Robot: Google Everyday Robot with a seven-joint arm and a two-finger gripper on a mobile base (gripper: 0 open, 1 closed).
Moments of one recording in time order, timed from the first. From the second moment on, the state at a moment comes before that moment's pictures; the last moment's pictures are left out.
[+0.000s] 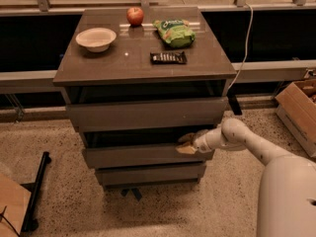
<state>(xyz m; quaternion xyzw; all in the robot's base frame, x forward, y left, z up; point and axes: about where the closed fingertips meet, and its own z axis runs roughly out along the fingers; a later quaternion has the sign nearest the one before) 0.693 -0.122 0.435 -0.50 0.74 0.27 0.36</state>
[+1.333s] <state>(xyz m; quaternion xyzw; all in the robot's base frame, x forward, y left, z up) 0.693 -0.120 0.440 -0.50 0.74 0.27 0.35</state>
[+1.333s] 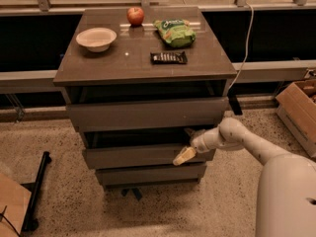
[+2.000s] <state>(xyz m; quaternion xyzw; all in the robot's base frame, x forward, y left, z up) 0.684 -0.114 0.430 -0.55 0.75 0.22 0.28</state>
